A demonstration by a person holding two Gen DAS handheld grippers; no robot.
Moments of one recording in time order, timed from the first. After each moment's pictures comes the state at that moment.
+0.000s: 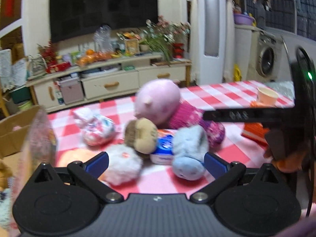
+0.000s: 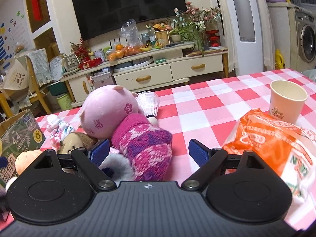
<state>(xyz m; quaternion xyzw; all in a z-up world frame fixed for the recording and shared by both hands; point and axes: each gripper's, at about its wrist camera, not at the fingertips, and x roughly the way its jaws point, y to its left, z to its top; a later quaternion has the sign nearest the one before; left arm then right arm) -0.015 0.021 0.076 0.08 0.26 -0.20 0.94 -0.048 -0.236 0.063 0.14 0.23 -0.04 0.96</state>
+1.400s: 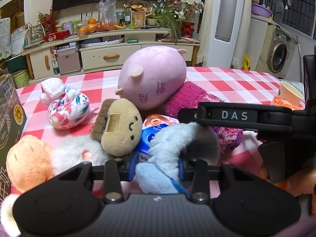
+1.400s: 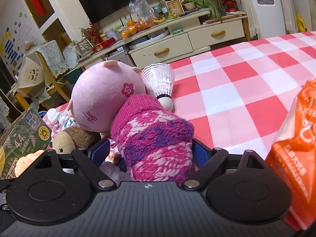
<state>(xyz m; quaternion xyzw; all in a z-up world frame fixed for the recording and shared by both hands) 0.050 -0.041 0.031 0.05 0.35 -0.19 0.92 0.018 -0.253 0.030 0.21 0.29 0.05 0.93</state>
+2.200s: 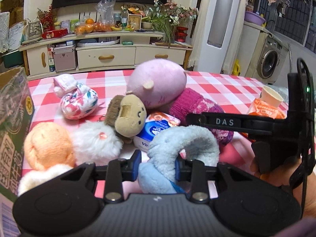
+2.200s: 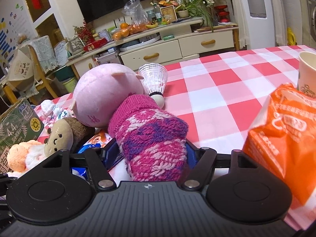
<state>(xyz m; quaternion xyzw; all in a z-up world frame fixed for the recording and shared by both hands) 0.025 -0.010 0.047 0.02 0.35 -0.22 0.91 -0.008 -0.247 0.035 0.17 0.29 0.01 0.94</state>
